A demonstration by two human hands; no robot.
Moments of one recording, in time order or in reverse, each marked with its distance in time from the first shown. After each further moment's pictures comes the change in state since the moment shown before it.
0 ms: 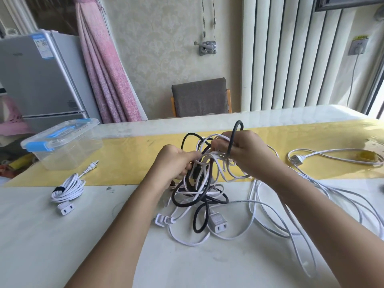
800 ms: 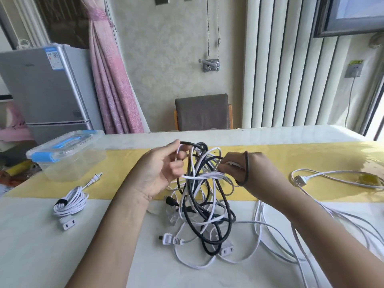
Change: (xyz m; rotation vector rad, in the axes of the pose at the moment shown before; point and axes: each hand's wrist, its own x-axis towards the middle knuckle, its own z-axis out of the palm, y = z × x) left_hand -0.017 0.026 -0.046 -0.922 -0.351 0.078; right_hand 0.001 0.003 -0.002 -0.267 0.020 -0.180
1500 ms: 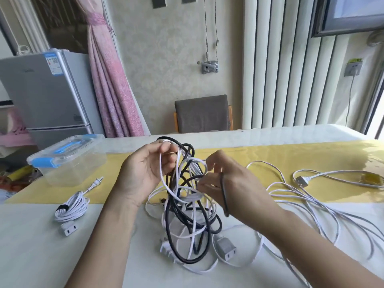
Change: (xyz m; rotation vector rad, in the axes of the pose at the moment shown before) left_hand -0.001 0.005 -0.025 -0.039 -0.097 0.188; right_hand -0.013 -0.035 0.024 0.117 0.081 -0.143
